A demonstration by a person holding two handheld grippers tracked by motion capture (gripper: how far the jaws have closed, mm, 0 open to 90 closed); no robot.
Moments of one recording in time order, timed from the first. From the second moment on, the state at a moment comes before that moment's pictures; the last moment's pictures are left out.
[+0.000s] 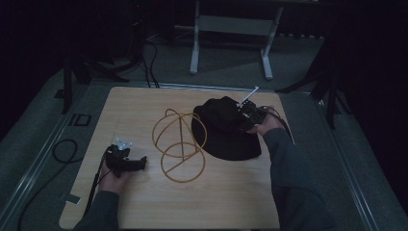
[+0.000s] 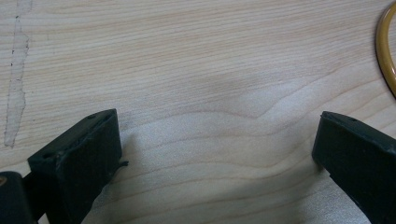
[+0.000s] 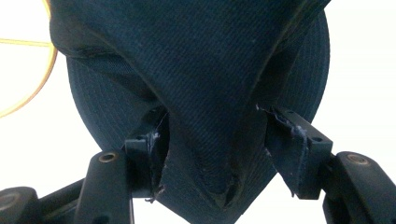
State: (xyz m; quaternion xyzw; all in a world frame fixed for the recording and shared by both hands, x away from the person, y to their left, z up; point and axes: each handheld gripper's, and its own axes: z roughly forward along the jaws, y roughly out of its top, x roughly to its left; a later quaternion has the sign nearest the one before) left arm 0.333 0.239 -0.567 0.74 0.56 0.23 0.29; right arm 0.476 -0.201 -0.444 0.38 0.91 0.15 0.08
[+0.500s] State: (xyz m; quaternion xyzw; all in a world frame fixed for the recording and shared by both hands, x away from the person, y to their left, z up) left arm 0.333 0.239 -0.567 0.74 0.56 0.23 0.29; right arm 0.492 -0.193 -0.448 0.39 0.91 0.15 0.04
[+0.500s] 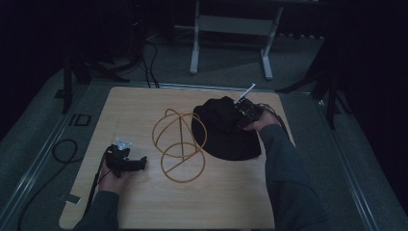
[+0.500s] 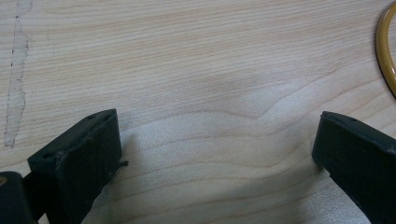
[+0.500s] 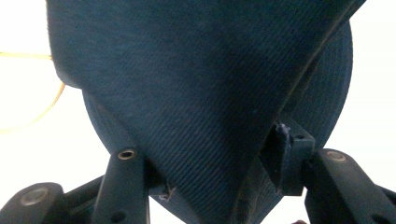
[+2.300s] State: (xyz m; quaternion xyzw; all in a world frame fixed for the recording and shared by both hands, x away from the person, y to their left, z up) left arm 0.333 0.239 -0.567 0.74 0.56 0.23 0.29; right arm 0.468 -0.198 -0.412 0.35 0.92 0.16 0.07
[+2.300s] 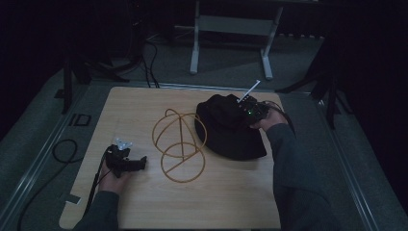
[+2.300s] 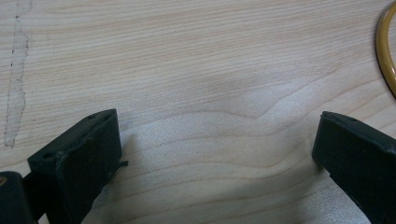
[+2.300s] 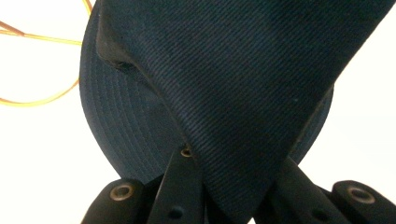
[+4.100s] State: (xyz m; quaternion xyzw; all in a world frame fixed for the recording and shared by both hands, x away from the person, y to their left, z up) left arm 0.333 0.239 -0.567 0.74 0.56 0.23 0.29; right arm 0.433 -0.220 -0.348 0.30 0.93 0.19 0.10
